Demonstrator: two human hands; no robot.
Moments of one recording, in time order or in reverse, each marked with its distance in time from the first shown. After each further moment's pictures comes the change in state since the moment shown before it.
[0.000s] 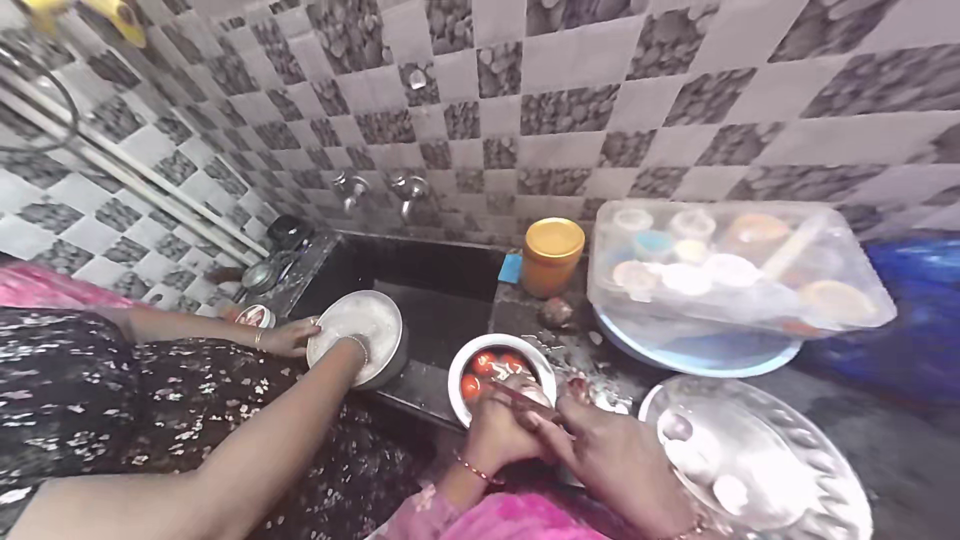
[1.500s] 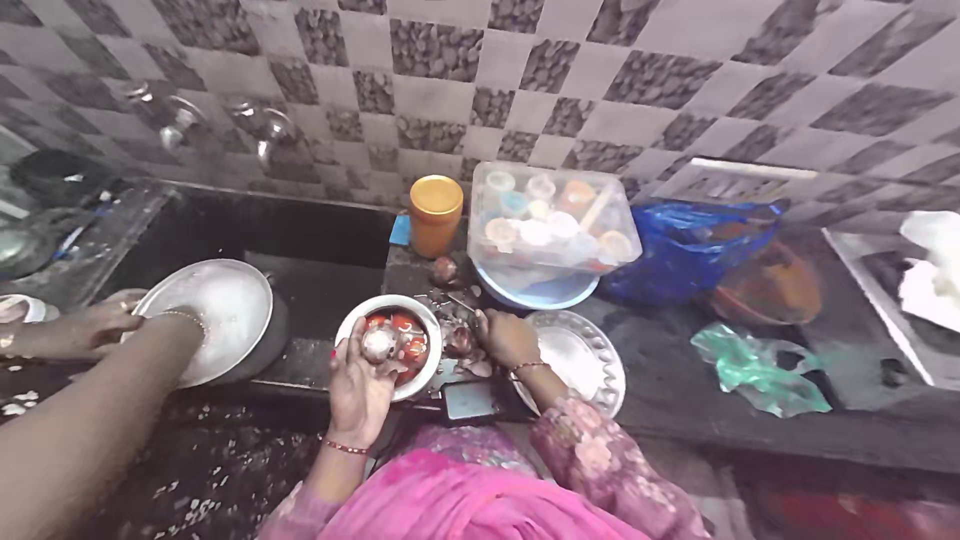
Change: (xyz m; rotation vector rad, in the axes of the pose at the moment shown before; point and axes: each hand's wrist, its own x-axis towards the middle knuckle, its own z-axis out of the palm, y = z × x) left_hand -0.009 0.001 -0.005 -1.331 0.257 -0.305; right_hand 0.027 0.100 0.032 -0.102 -0.785 0.603
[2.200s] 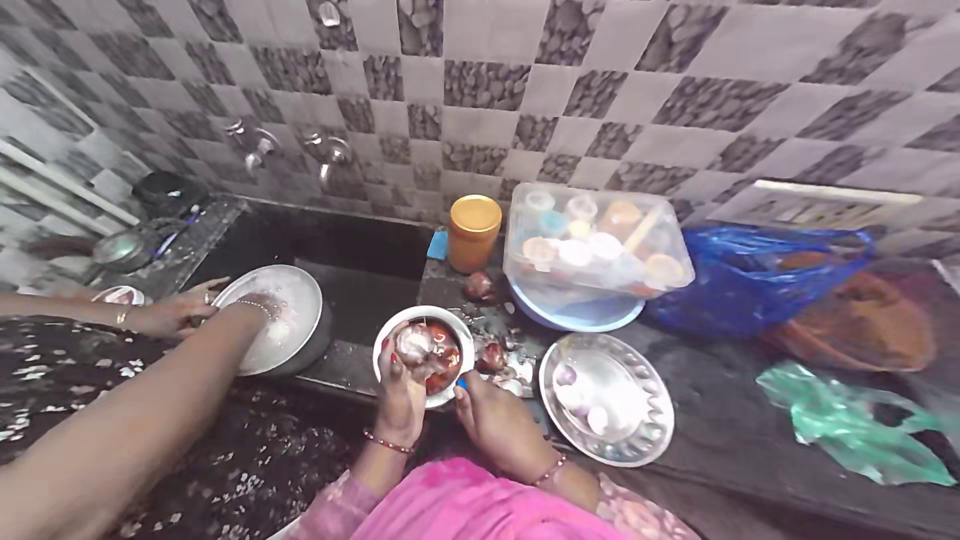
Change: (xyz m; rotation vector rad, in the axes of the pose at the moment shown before) left_hand -0.002 -0.006 0.015 0.192 0.025 0.261; right_hand -0.110 -0.063 0.020 0.236 0.225 -0.536
